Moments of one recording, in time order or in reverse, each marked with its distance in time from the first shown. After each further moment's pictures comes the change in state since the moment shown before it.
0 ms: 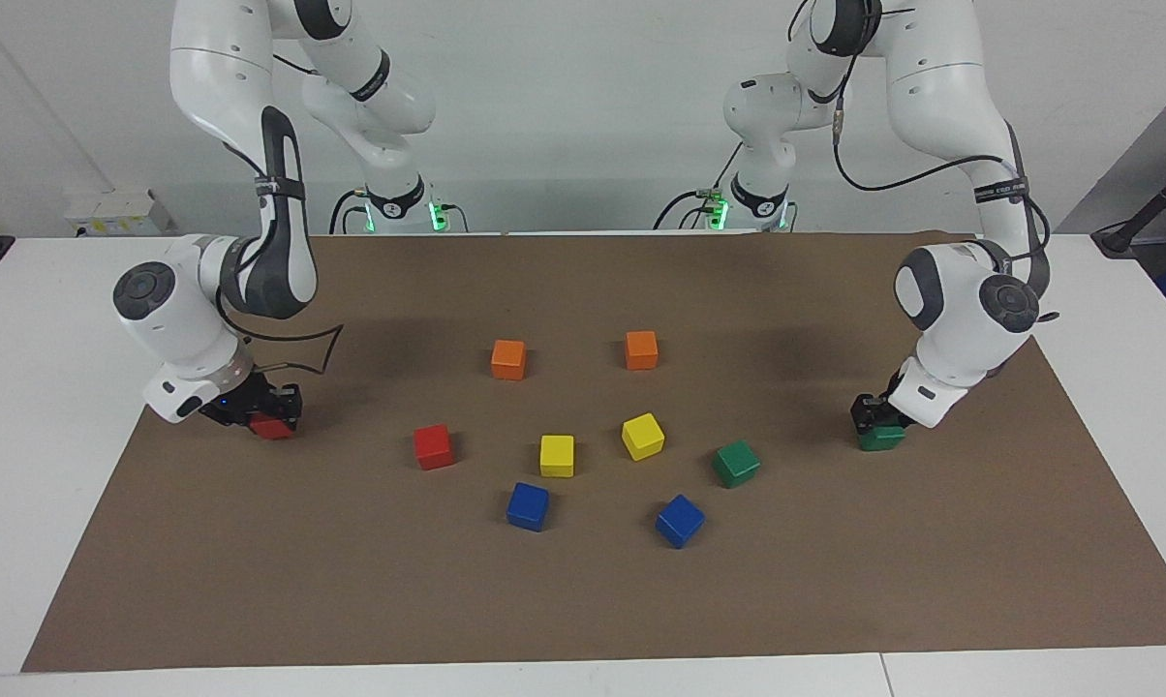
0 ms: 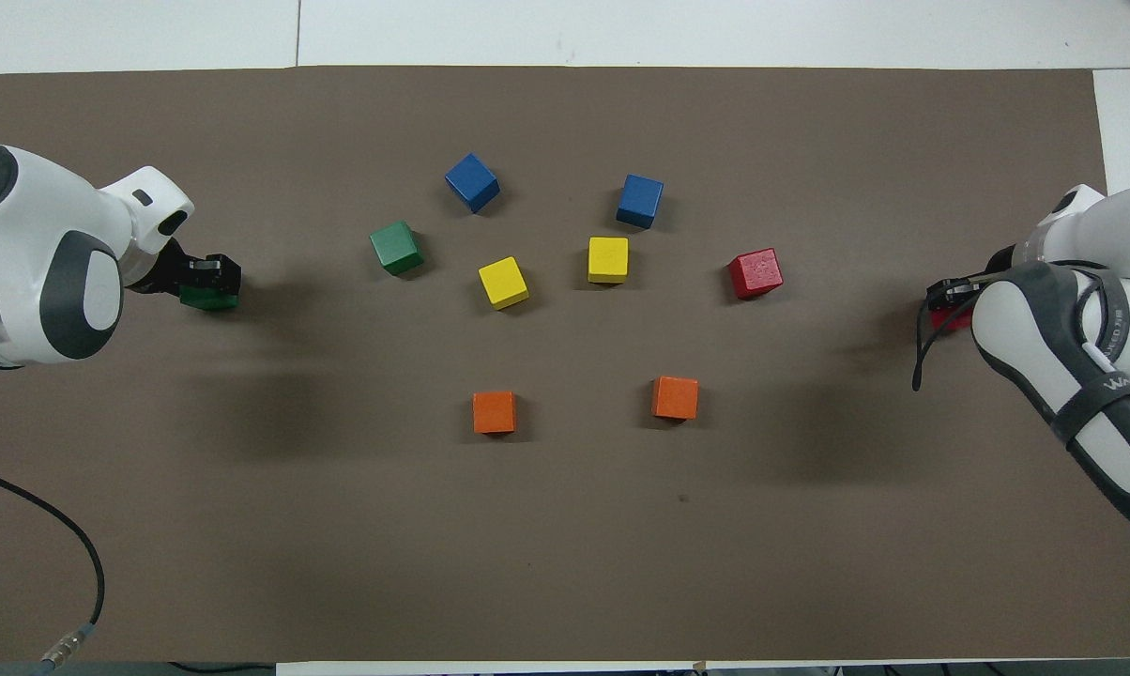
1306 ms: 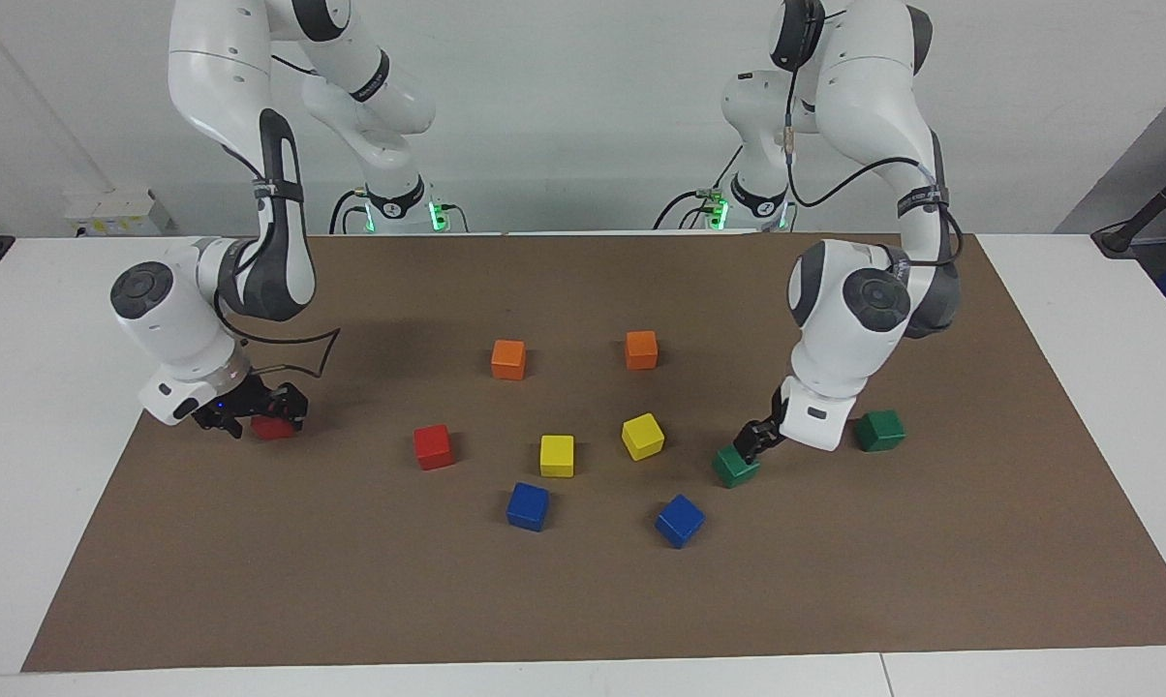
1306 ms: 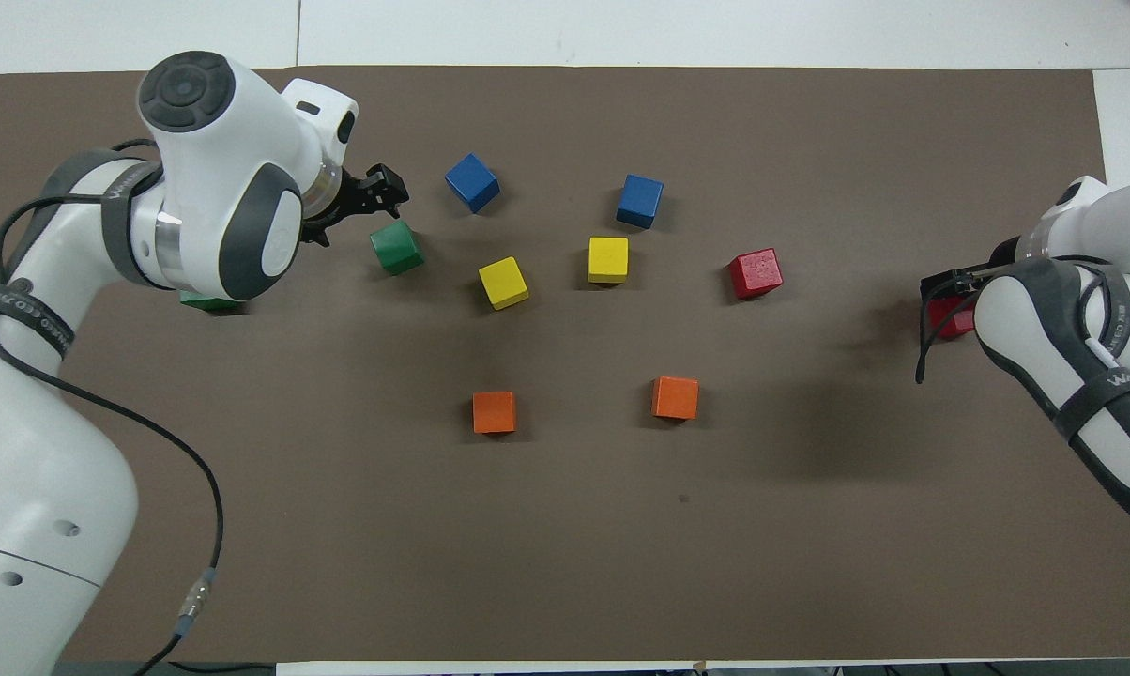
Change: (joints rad) left arm -0.327 0.144 -0.019 0.367 -0.015 -0.153 -0.655; right arm 0.003 0.004 0.011 0.048 0.000 -0.012 -0.023
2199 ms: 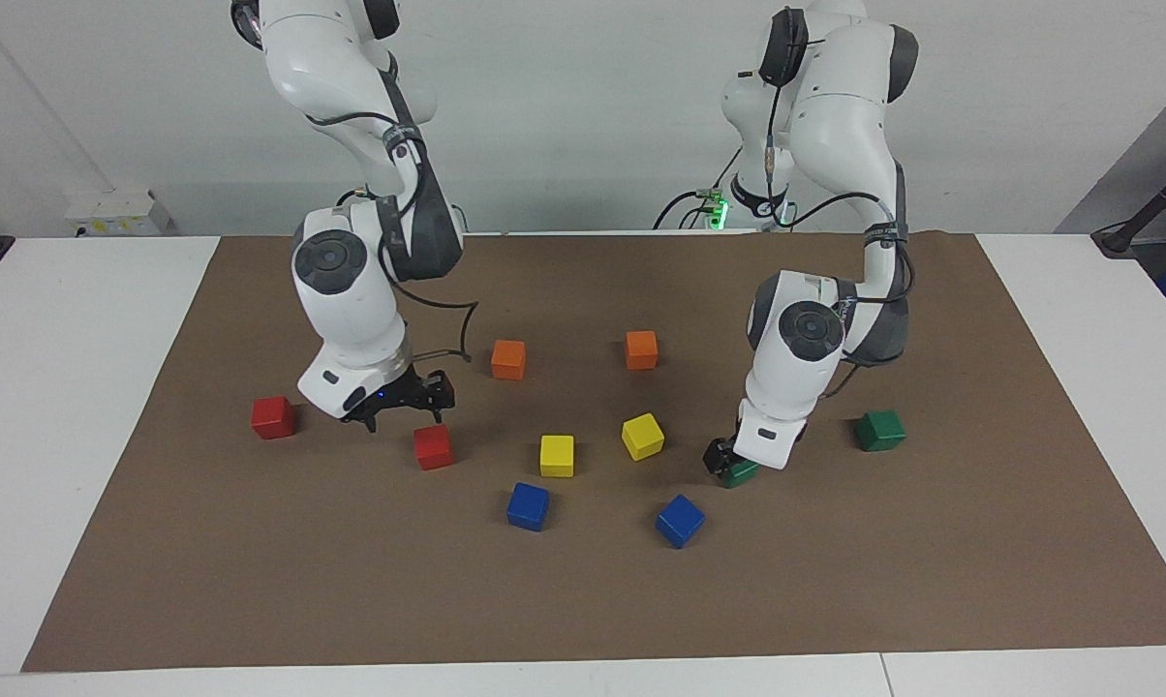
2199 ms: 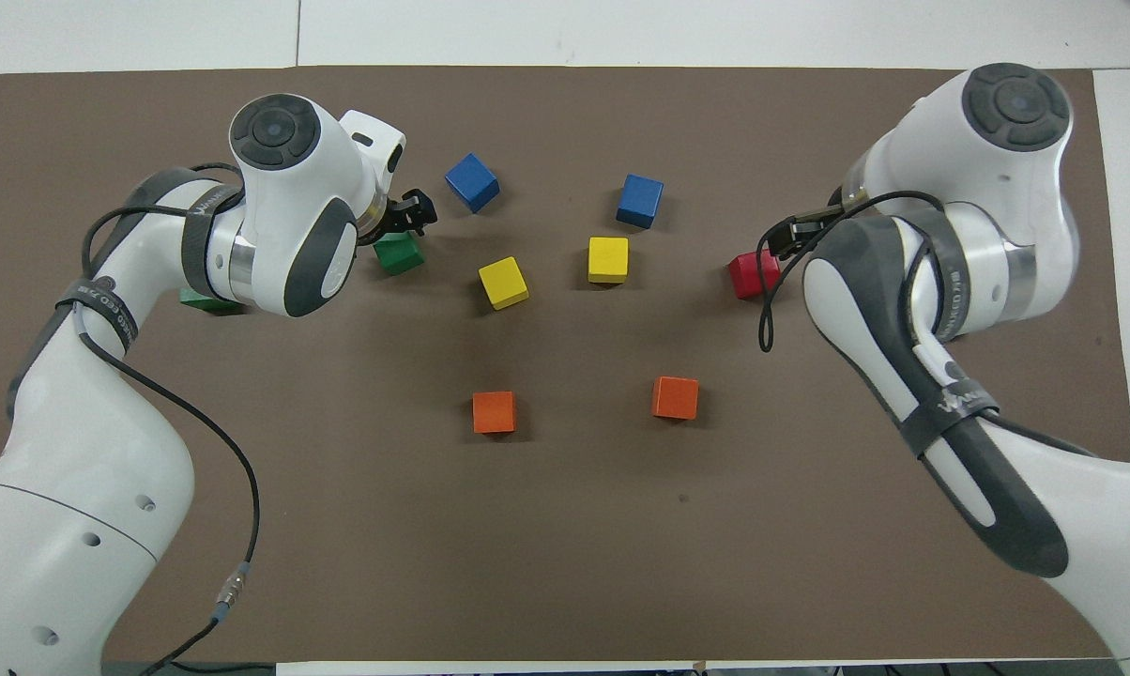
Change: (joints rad) left arm -0.023 0.041 0.007 -0.094 0.063 0.133 -0.043; right arm 0.393 0.053 0.008 0.256 -0.033 -0.201 0.418
